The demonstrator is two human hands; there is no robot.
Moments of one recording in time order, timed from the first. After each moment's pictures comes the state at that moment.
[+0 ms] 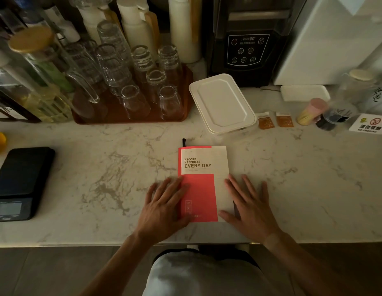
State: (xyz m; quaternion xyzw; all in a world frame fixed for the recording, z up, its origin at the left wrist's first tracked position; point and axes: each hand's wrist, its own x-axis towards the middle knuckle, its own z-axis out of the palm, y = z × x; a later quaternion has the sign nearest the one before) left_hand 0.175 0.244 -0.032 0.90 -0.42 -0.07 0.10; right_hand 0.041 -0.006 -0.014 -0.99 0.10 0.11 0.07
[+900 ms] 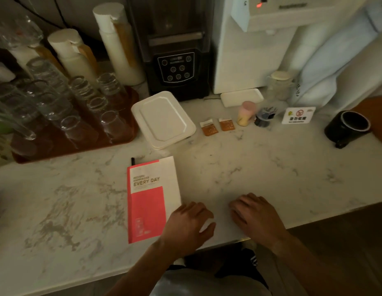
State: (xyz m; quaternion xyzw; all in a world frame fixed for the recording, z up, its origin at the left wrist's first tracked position) left_hand 0.093 0.085 0.010 0.78 -0.58 -0.08 0.21; right_hand -0.047 -0.098 0.019 -0.98 0.13 -0.02 0.12
